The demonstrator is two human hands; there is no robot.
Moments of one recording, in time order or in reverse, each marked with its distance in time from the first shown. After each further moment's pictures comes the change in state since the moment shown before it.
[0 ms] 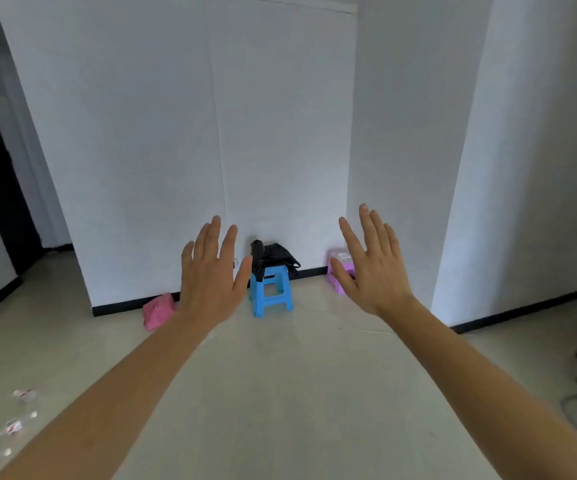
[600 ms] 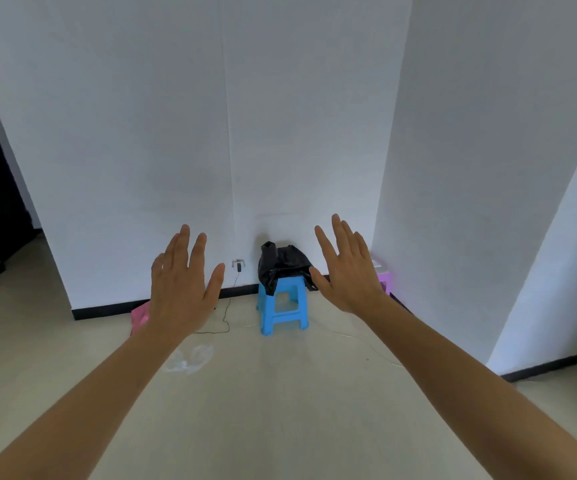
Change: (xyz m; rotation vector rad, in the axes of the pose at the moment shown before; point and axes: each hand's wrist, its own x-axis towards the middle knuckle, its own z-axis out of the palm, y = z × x) left_hand 0.243 -0.214 0.343 0.000 -0.094 -0.174; right_hand 0.276 0.042 0.433 0.095 -0.295 -0.044
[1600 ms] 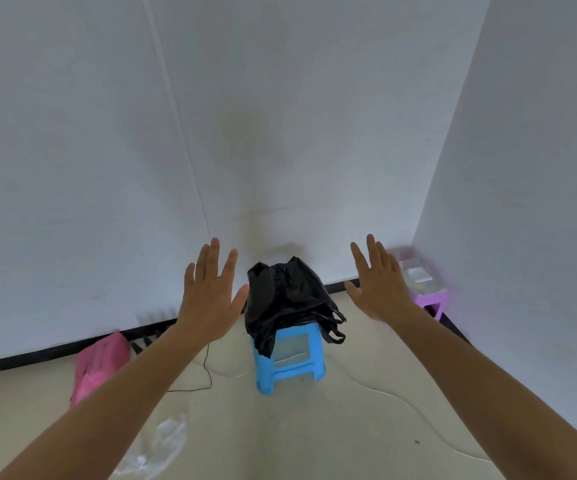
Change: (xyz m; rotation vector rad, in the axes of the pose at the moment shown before) left_hand 0.576 -0.098 0.640 0.094 -0.390 0.054; right_hand 0.548 0.360 0.543 0.008 -0.370 0.218
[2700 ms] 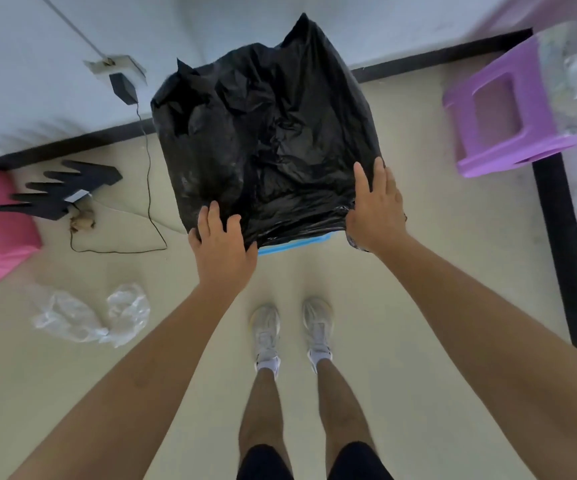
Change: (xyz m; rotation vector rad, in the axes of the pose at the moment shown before) left_hand 0.197 -0.047 0.610 -0.111 -0.685 -0.354; right_hand 0.297 0.045 0.591 0.098 -0.639 0.182
